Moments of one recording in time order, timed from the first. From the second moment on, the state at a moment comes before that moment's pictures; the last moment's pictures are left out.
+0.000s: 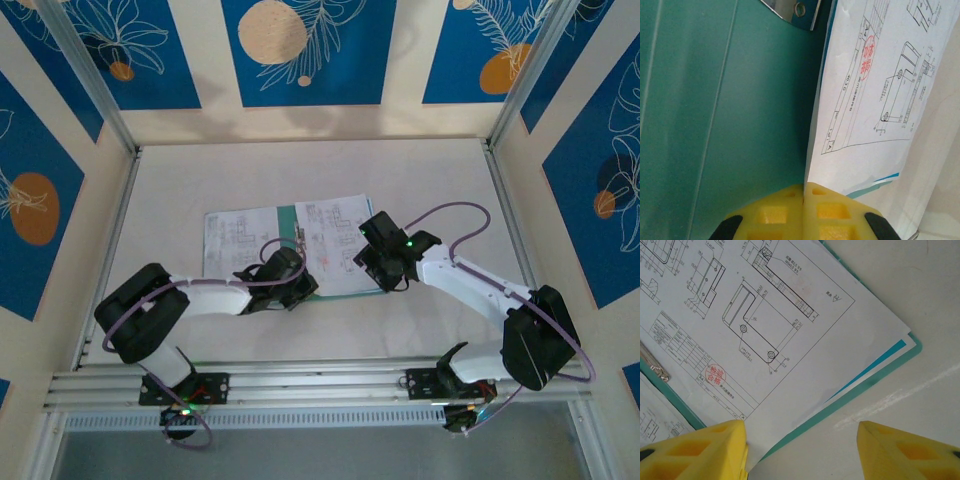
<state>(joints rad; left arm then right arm) -0.84 1.59 0.65 0.13 0.11 -1.38 0.63 1.34 0.92 -0.76 0.06 1.38</state>
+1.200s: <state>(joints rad) -0.84 1.59 0.62 0.13 0.10 -1.38 0.63 1.34 0.90 -0.75 0.06 1.38</state>
